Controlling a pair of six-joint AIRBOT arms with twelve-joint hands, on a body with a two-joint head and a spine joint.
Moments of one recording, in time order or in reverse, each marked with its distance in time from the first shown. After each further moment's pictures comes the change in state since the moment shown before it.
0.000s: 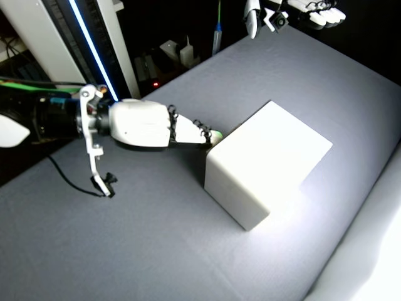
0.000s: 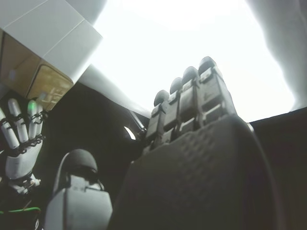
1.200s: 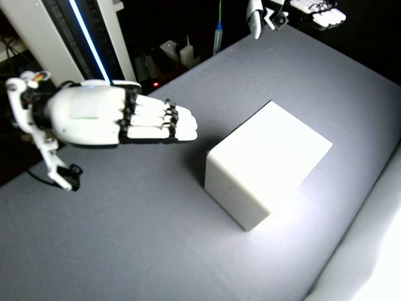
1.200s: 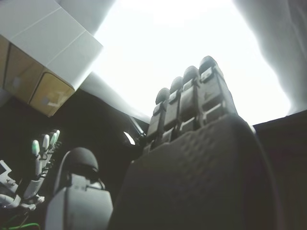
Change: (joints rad) left arm 0.036 0.011 -0.008 -0.014 0.000 -0.014; right arm -0.188 0.237 -0.144 0.168 0.375 0.140
